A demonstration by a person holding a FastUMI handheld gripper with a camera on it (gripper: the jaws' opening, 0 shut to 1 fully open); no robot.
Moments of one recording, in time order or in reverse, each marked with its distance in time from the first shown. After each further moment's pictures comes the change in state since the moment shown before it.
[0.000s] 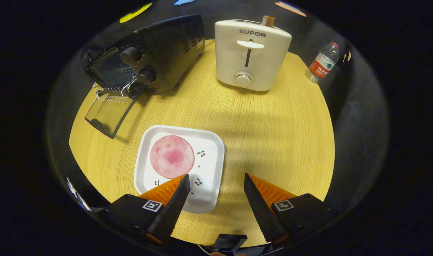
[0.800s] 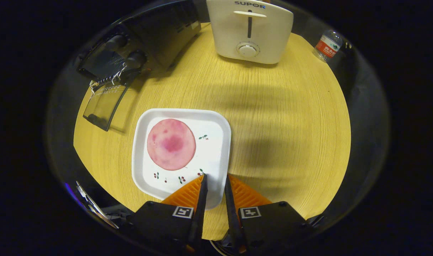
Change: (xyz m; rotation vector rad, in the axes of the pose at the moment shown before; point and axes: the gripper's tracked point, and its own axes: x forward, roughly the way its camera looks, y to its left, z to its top) arm 0.009 0.011 -0.027 0.093 0.171 0.070
